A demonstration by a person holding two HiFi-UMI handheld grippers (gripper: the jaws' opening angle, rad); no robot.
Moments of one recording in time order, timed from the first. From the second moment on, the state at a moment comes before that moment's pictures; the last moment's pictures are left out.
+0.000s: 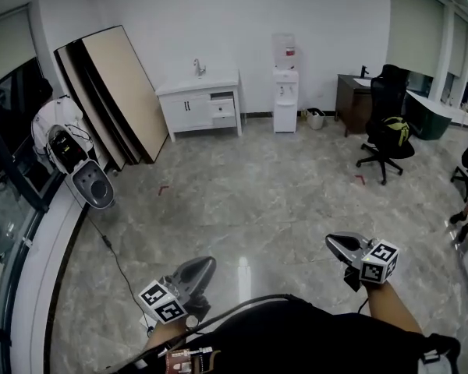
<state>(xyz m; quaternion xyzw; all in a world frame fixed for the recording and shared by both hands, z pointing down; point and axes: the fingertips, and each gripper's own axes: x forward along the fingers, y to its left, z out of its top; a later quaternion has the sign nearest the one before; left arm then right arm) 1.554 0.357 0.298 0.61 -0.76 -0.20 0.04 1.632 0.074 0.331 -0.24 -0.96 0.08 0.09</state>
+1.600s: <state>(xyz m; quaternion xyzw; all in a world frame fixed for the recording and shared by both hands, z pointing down) 1.132 0.247 0.296 0.45 -0.87 -0.21 0.01 1.104 -0.043 0.342 -0.42 -0.90 0.06 0.10</state>
